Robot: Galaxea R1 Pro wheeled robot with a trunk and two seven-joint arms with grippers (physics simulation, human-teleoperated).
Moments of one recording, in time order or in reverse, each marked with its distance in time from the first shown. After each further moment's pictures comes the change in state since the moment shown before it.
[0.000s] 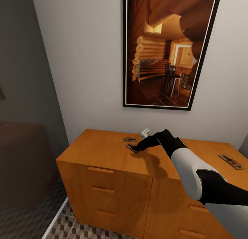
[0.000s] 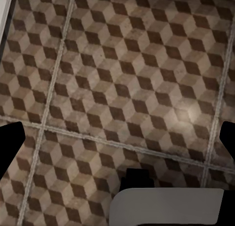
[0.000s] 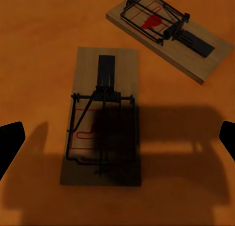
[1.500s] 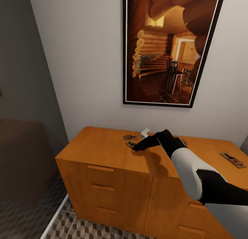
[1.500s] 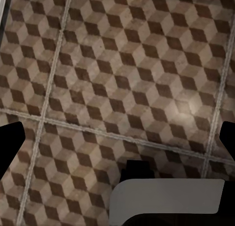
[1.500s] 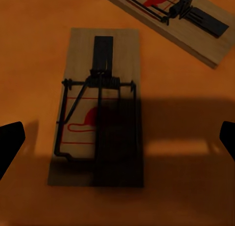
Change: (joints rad) left arm 0.000 0.000 0.000 0.000 0.000 0.000 0.000; right arm 0.000 0.000 0.000 0.002 0.000 0.000 -0.002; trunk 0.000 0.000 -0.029
